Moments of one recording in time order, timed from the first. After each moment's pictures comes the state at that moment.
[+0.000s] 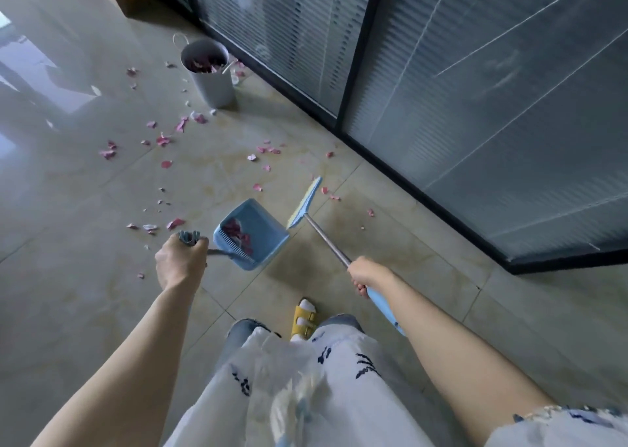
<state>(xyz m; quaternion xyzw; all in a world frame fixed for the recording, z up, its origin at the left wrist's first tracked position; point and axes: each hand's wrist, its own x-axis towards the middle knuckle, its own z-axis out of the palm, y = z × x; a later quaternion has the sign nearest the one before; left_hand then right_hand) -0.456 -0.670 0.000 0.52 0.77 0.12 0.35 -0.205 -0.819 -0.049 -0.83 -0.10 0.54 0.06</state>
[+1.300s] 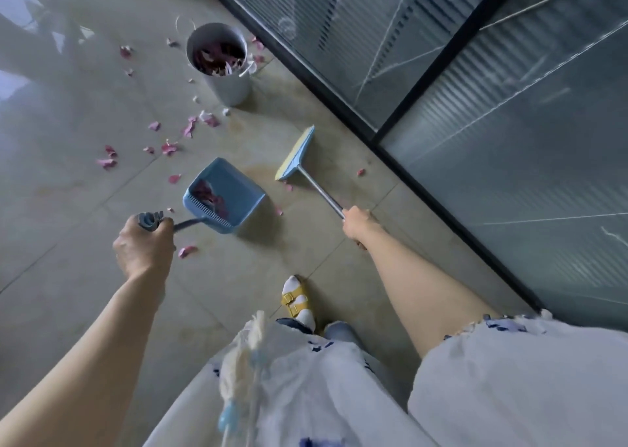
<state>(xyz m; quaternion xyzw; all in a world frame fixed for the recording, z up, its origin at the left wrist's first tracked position) -0.391 -0.346 -0.015 0.42 0.83 0.14 0.34 -0.100 -0.443 -0.094 -0.84 -0.31 0.44 -0.09</state>
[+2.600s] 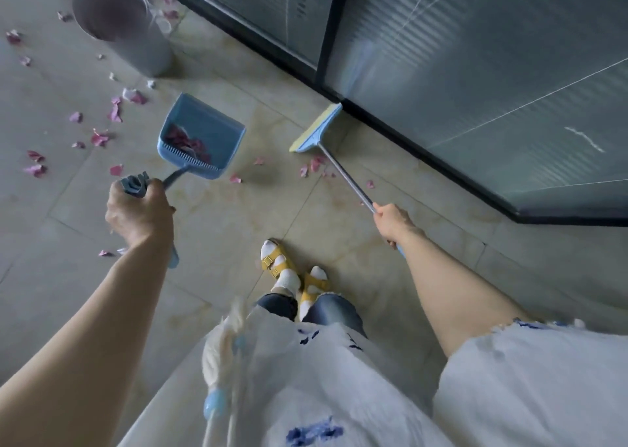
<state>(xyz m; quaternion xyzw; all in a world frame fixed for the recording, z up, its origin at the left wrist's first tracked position) -0.306 -0.406 -0.034 0.47 0.79 0.19 0.35 -0.040 -0.652 -0.113 -0.89 -0.12 0.44 -0.02</state>
